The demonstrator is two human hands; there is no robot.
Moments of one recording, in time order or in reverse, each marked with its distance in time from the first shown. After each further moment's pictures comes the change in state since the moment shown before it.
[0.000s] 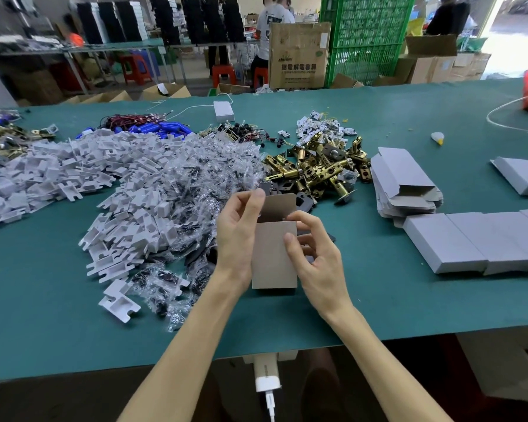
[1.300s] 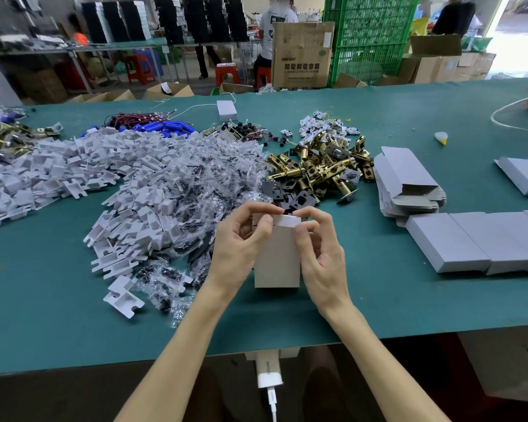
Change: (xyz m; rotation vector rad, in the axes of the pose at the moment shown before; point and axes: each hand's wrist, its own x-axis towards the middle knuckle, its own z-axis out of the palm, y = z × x) left_hand -0.017 0.006 -0.021 0.337 -0.184 0.190; right_hand 0.001 -0.002 0.004 0.031 0.061 -0.027
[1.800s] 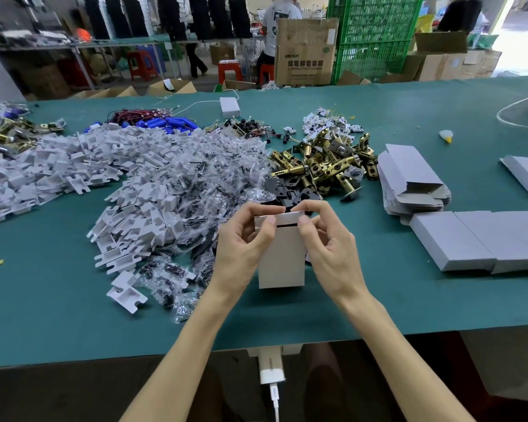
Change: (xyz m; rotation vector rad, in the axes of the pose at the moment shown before) left_hand -0.010 -0.004 0.002 -0.078 0.023 -0.028; right_hand 0.011 -0.015 -0.011 -0.071 -0.086 0.057
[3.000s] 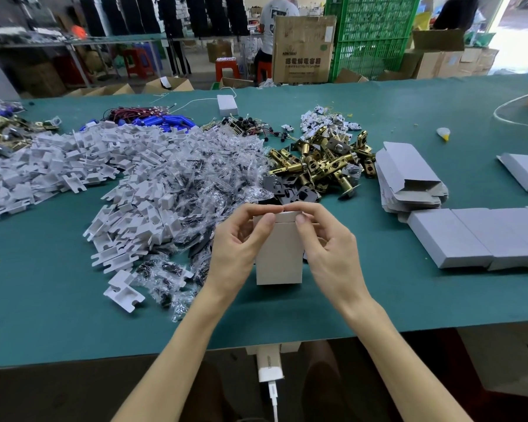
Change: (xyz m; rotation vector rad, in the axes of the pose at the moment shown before) left_hand -0.001 -0.001 -0.003 -0.070 -0.035 0.007; right_hand -0.008 -0.013 0.000 0.014 0.025 -0.002
